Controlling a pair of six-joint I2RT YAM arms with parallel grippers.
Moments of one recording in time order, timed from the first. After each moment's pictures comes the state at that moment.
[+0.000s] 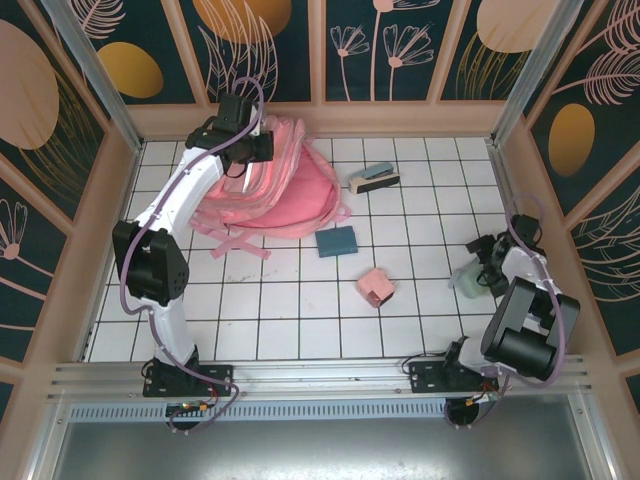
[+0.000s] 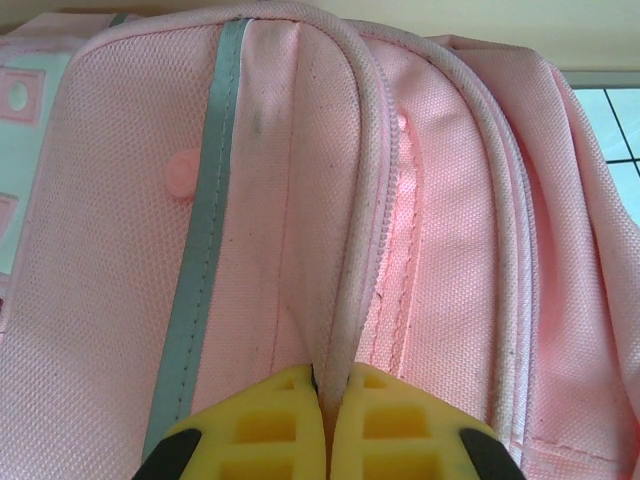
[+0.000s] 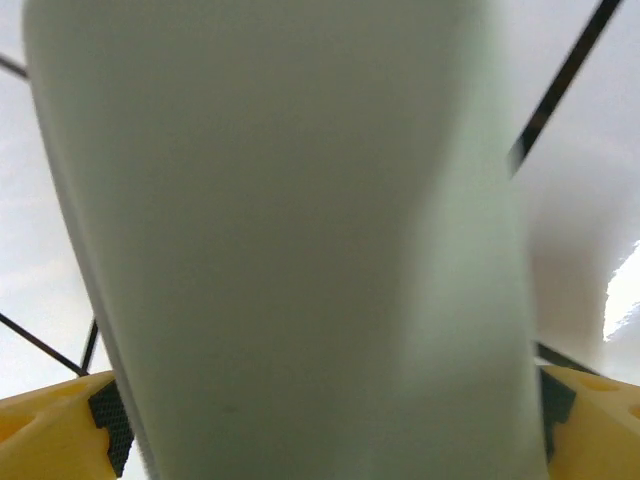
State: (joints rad) left arm -0.32 1.91 1.86 -0.71 0.10 -0.29; right arm -0.41 1.38 0.70 -0.51 -0.08 0.69
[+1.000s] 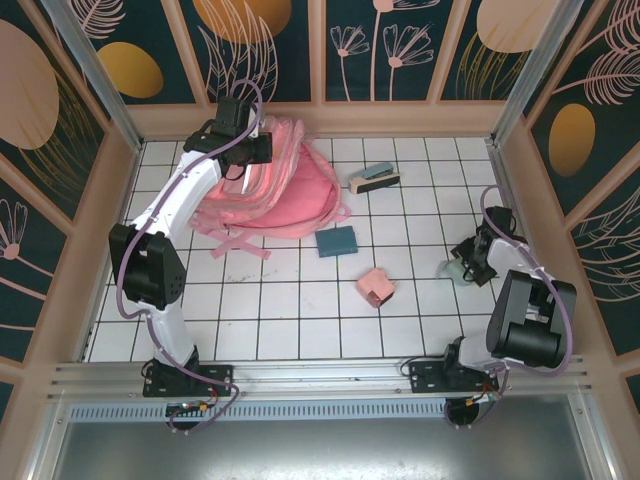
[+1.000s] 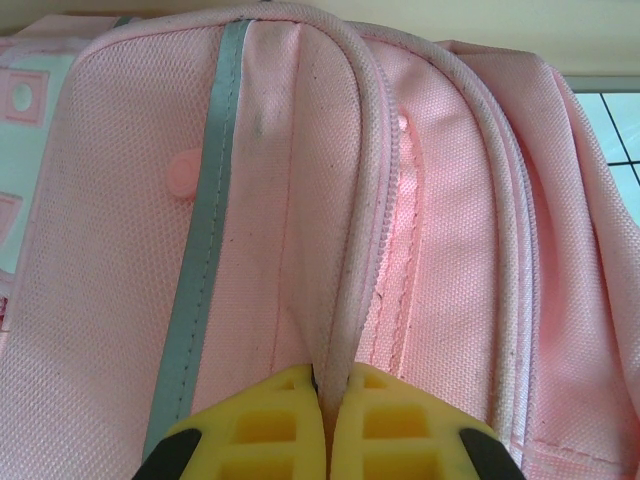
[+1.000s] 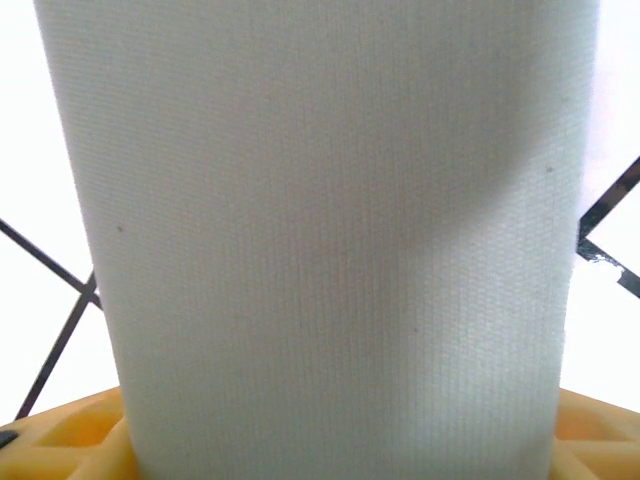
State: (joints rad) left arm -0.32 1.88 1.81 -0.67 0.10 -0.29; right arm -0.24 1.41 0.73 -0.54 0.00 0.66
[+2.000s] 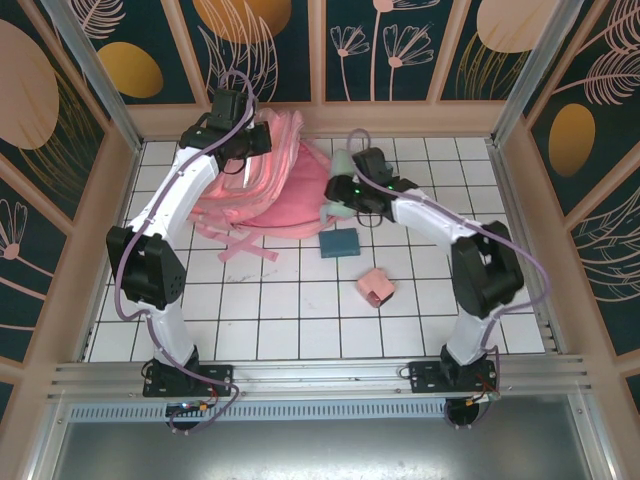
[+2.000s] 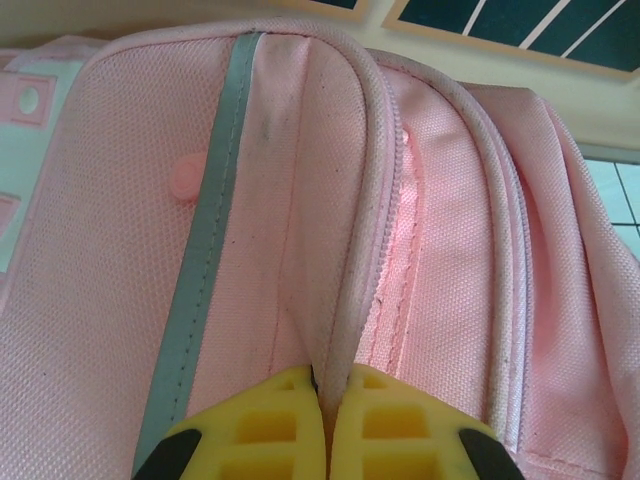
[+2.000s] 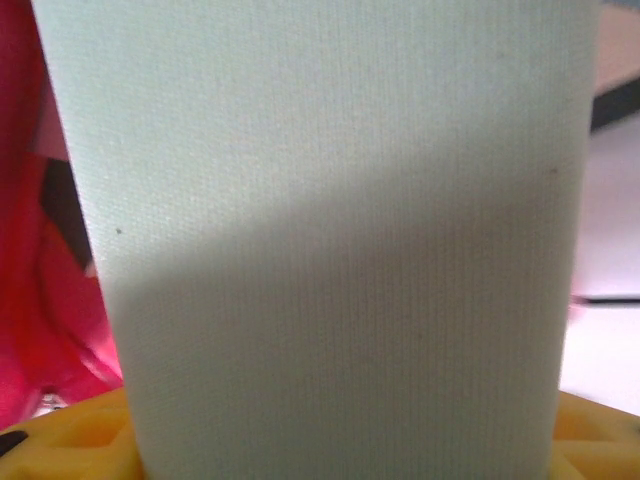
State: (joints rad) left arm -0.31 1.88 1.88 -0.69 0.10 -0.43; right arm 0.54 1.82 1.37 -0.31 -0.13 0.71
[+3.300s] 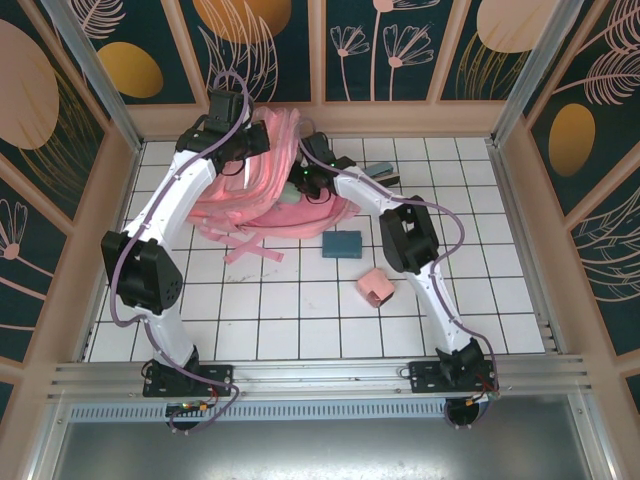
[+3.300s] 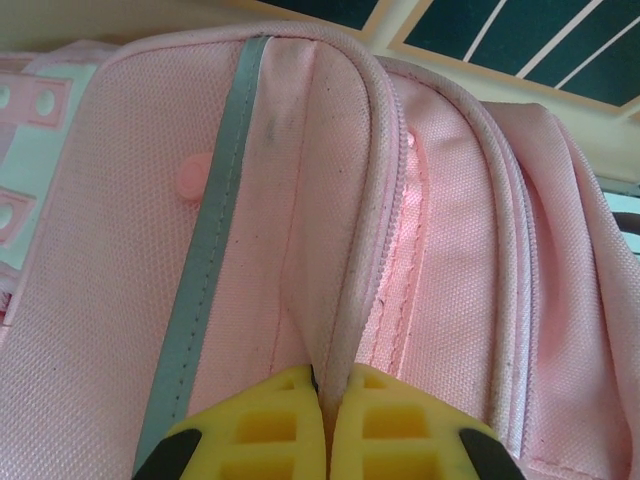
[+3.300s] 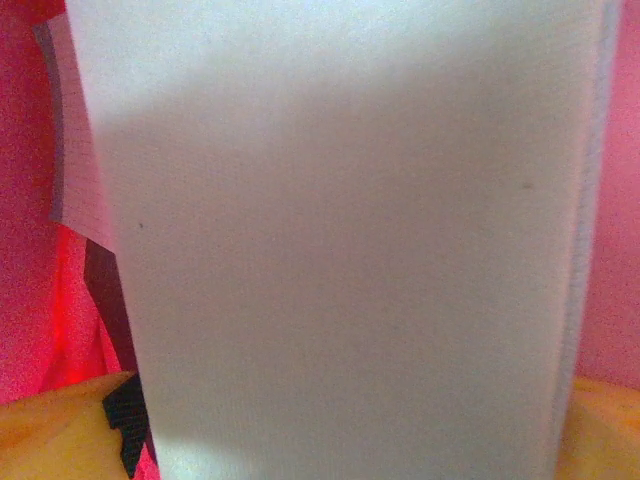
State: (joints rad) left arm -0.31 1.84 1.83 -0.66 0.07 -0.49; right arm 0.61 2.48 2.16 -0.45 -0.30 0.80
